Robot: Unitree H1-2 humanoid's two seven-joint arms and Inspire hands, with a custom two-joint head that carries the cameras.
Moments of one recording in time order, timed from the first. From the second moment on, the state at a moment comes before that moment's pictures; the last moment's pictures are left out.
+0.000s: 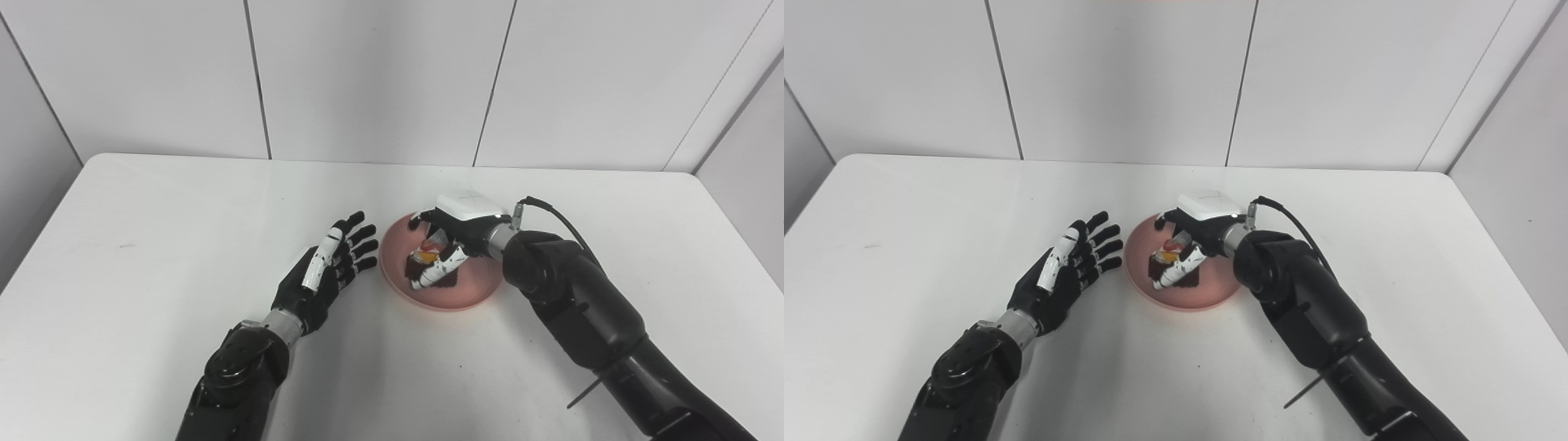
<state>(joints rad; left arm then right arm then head) -0.36 0.02 -0.06 0.12 -0.26 0.33 -0.21 -0.77 -0.34 0.50 0.18 -0.80 0.28 0.60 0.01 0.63</state>
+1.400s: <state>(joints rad) -0.26 0.05 -0.07 0.12 -0.15 0.10 -0.21 -0.28 -0.18 0.04 0.00 -0.44 -0.02 0.01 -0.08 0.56</state>
